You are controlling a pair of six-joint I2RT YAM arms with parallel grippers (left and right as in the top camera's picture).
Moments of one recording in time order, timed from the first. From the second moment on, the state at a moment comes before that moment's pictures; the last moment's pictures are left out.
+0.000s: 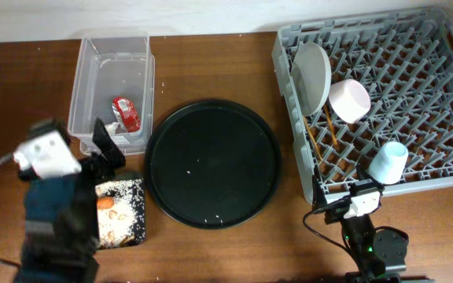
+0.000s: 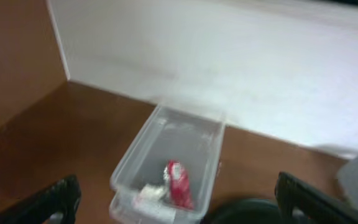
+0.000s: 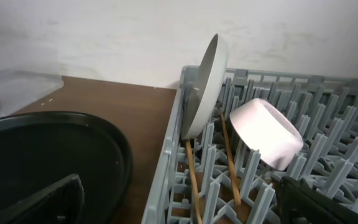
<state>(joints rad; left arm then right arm) -0.14 0.69 0.94 -0.46 -0.39 -0.25 0.04 0.01 0.01 -0.06 -0.15 -0.05</state>
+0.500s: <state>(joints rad) -0.09 0.01 0.05 0.01 -0.29 -0.12 0.04 0.01 0.01 -0.06 -0.15 -0.05</state>
